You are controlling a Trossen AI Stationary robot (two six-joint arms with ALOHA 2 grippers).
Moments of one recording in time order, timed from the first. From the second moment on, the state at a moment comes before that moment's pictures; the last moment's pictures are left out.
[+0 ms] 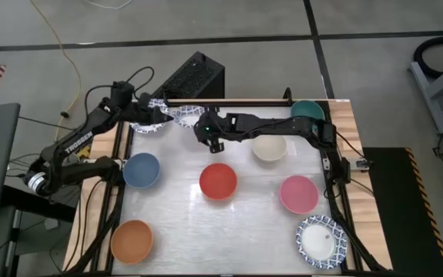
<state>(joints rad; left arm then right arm) 1.05 0.97 0.70 -0.30 0.69 -0.68 -0.18 2.04 1.82 -0.54 0.42 -0.63</state>
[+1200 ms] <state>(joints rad) 1.15 1.09 0.66 -0.03 0.81 -1.00 -0.13 2.04 1.83 -0.41 0.53 -0.84</state>
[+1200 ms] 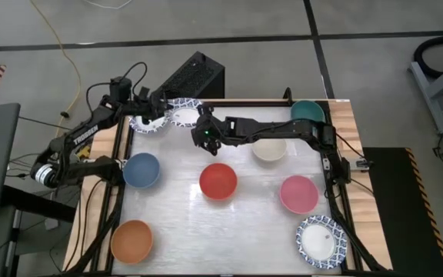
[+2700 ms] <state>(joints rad) 1.15 1.04 0.66 -0.07 0.36 -1.04 -0.15 1.96 1.83 -0.46 0.34 -0.32</state>
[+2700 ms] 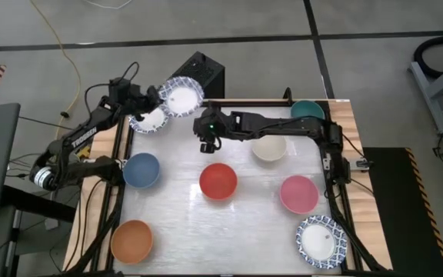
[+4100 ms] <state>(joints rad) 1.13 0.59 0.28 -0.31 -0.16 -1.34 -0.16 1.86 1.83 -0.54 0.34 -0.26</state>
